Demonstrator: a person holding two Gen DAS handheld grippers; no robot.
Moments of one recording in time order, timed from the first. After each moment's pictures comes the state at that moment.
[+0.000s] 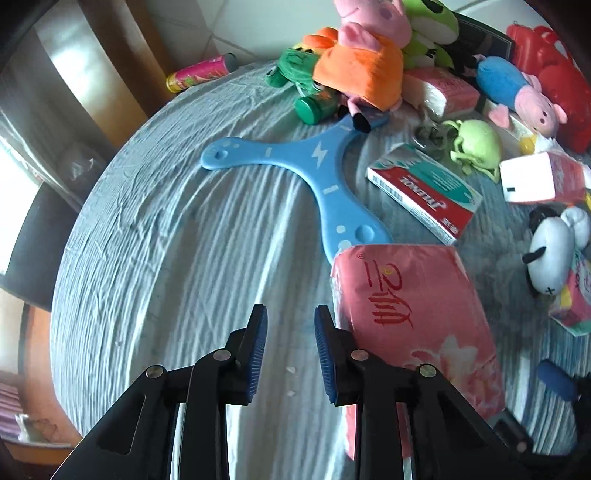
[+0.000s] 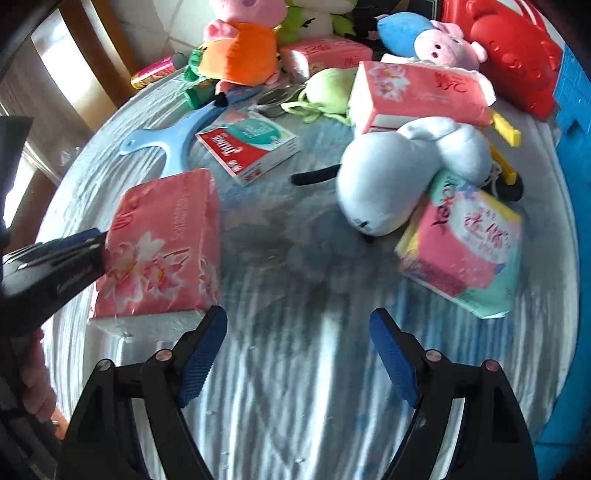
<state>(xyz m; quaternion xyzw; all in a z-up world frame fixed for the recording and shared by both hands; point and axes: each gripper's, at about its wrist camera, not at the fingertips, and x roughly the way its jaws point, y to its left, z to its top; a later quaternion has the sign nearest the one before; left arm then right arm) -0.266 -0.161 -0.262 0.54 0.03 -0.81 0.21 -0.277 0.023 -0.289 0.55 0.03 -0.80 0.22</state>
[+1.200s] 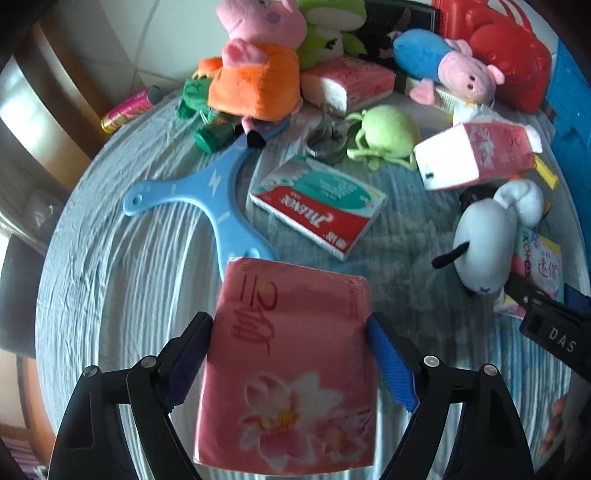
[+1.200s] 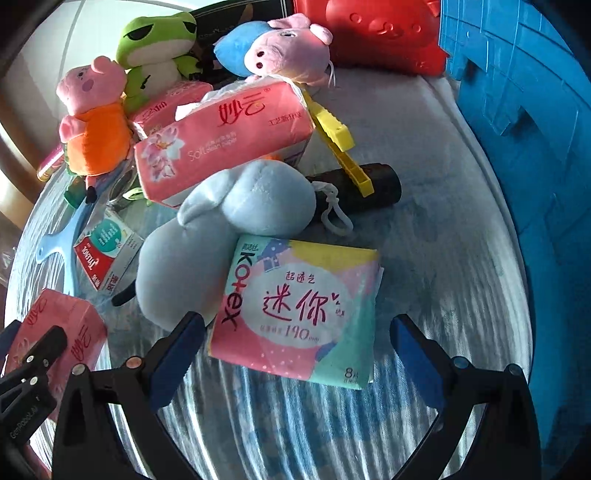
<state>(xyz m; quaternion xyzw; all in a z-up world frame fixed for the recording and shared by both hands) -0.311 -0.095 -0.273 0.56 -0.01 -0.82 0.12 -0.358 0.124 -0.290 0.54 -0.03 -0.84 0.02</state>
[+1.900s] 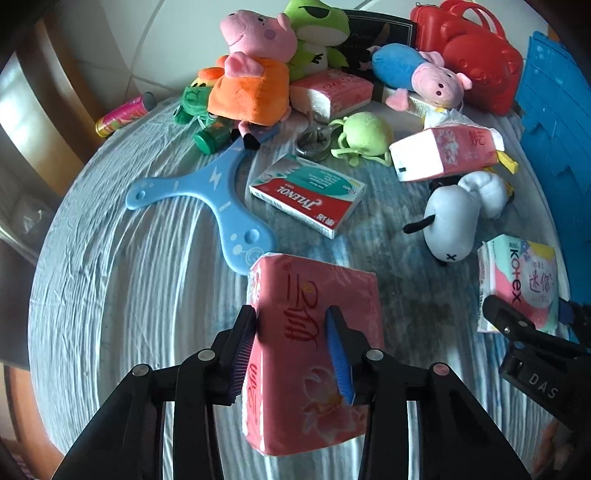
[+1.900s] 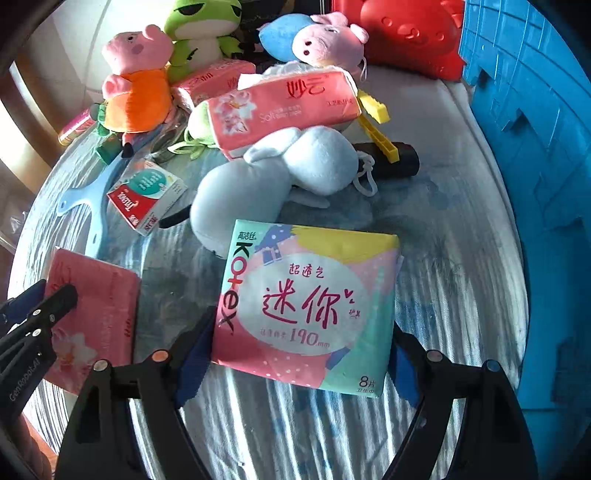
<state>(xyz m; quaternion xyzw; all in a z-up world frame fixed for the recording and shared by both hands) -0.265 -0.100 -0.249 0.53 0.00 -0.84 0.08 -0.292 0.092 -0.270 0.54 0.00 -0.84 0.06</state>
